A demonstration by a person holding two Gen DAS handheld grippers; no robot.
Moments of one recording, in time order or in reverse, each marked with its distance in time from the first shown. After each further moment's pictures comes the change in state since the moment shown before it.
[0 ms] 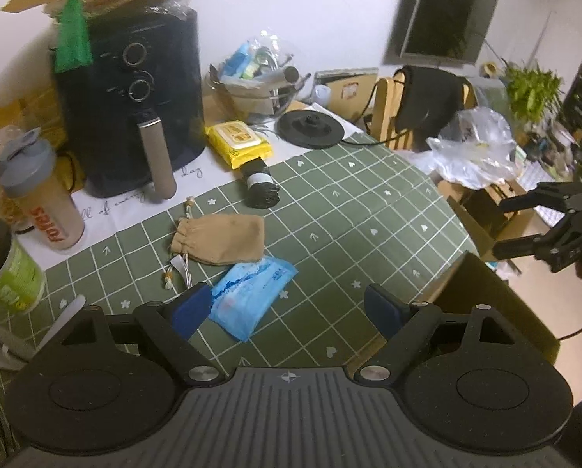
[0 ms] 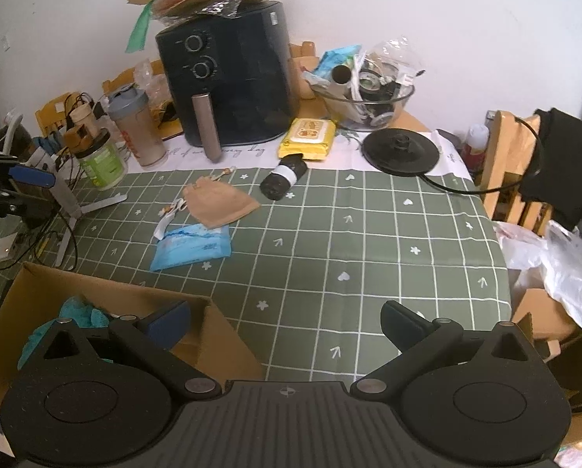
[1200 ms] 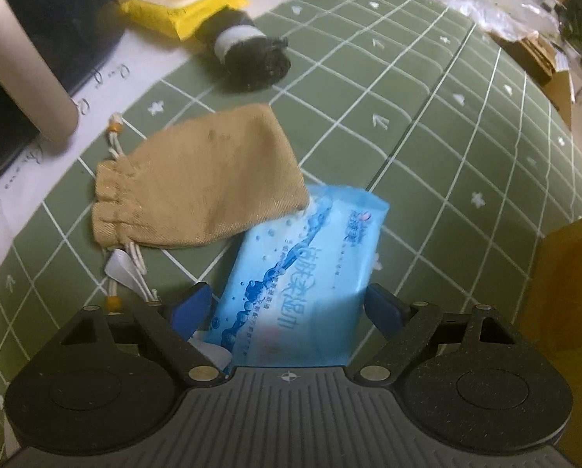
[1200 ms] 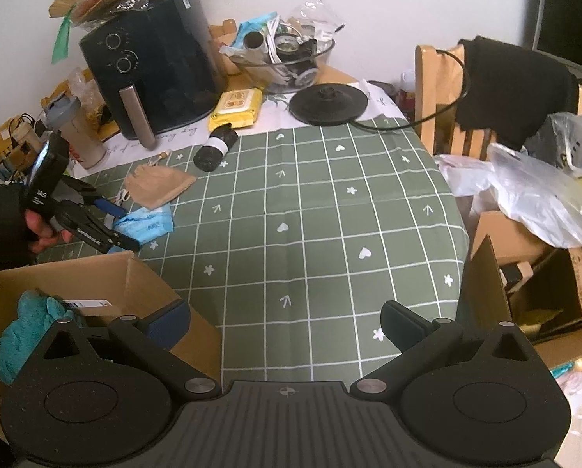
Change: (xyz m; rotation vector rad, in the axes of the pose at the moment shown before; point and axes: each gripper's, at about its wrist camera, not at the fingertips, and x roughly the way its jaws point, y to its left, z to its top) left arm 0.217 0.051 -0.003 0.266 0.346 -0.068; right arm -0.007 -0.034 -0.035 0.177 0.073 -0.104
